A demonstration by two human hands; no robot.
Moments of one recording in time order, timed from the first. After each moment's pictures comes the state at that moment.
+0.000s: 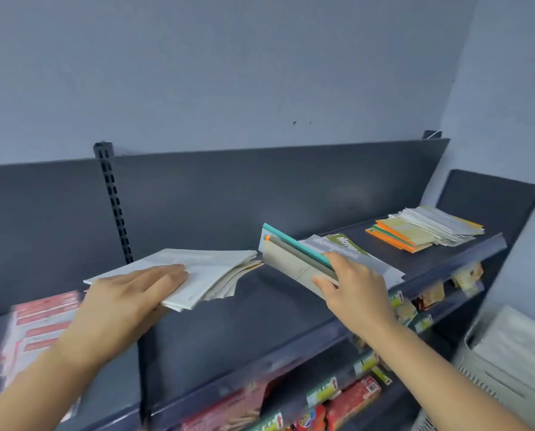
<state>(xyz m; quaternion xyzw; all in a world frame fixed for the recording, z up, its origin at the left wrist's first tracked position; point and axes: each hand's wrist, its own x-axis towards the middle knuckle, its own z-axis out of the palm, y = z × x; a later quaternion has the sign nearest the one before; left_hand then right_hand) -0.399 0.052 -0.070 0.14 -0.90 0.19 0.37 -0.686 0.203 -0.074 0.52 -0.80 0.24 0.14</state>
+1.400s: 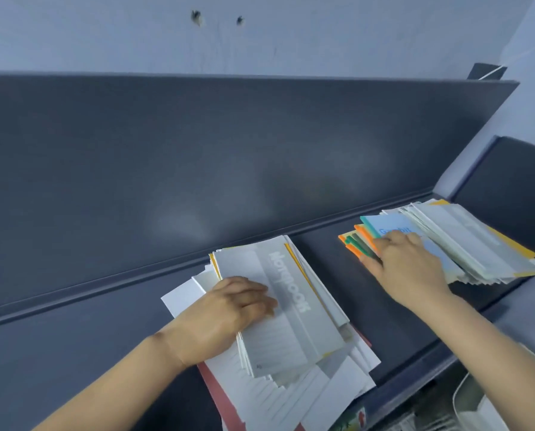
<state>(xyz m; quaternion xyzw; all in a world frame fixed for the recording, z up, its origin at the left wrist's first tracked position) -0.841 -0.072 -0.203 0.03 -0.98 0.02 0.19 -1.111 0.062 -0.130 0.45 -0.89 -0.02 0.08</state>
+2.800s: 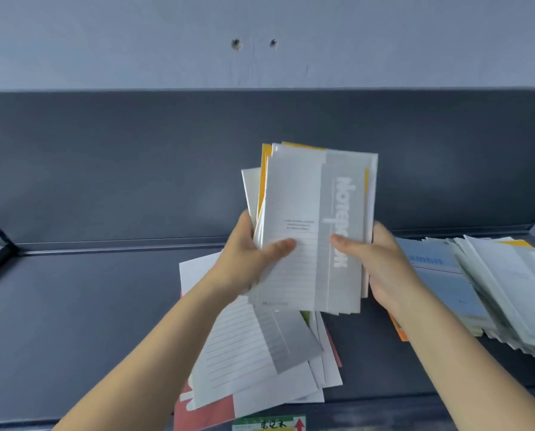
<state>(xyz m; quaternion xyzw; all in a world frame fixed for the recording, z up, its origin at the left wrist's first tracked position) -0.936 0.009 -0.108 0.44 -0.61 -0.50 0.42 -1.132 0.041 -0.115 0.39 -0.56 0.58 -0.45</state>
